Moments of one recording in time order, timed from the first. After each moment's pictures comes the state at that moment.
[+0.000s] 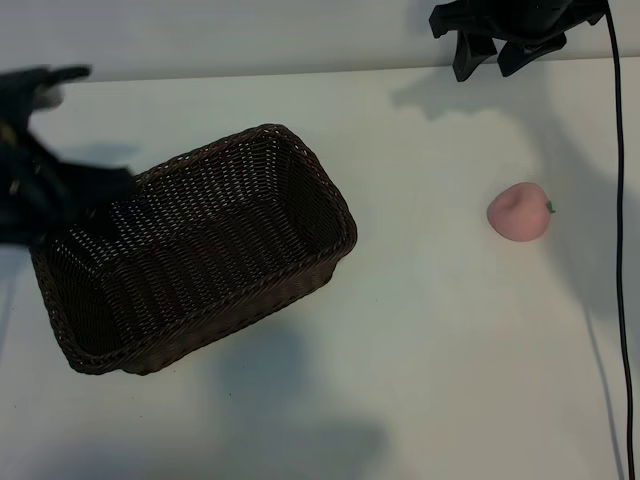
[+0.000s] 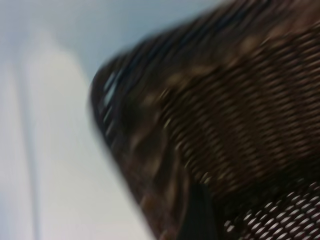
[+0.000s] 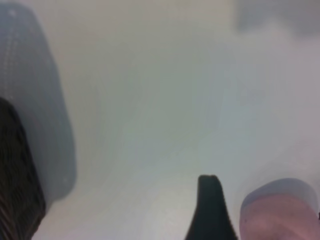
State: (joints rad) left arm -0.17 1.46 -1.00 -0.03 0.87 -0.30; right arm 0.19 2.11 -2.00 0.18 1.22 -0.01
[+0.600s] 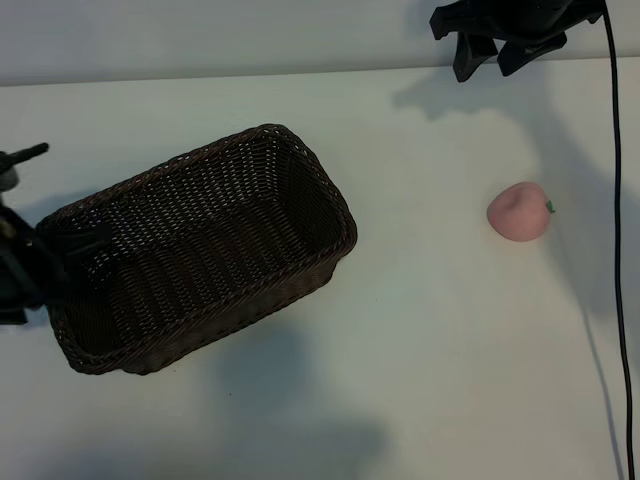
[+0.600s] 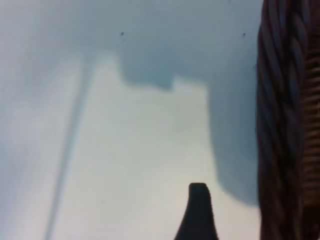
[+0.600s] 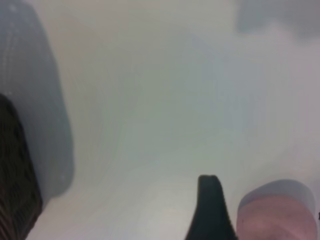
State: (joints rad) left arm -0.17 1.42 -0.74 0.14 0.69 -0.70; right arm 0.19 2.11 -2.00 0.18 1.22 -0.04
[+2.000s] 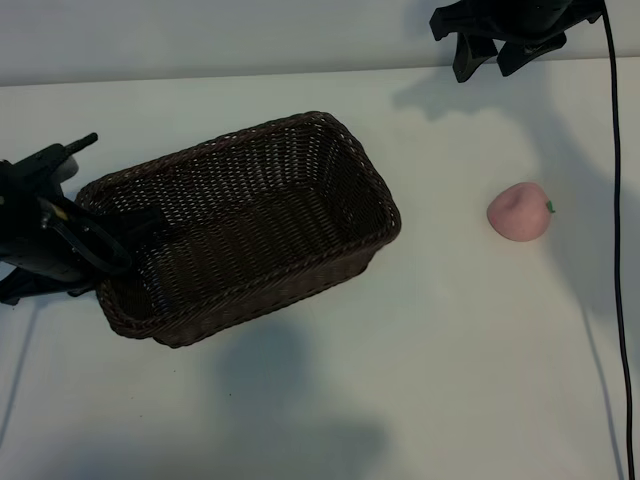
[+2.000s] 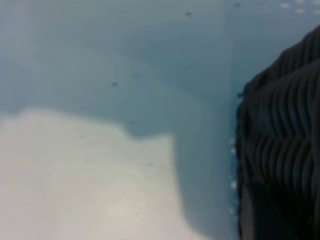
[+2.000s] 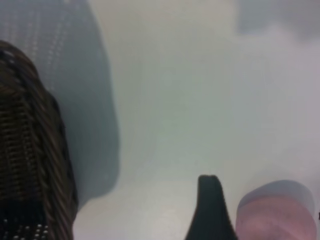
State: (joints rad) left arm -0.17 1.57 -0.73 -0.15 0.39 -0.47; right arm 0.19 2.11 -2.00 0.18 1.22 -0.04
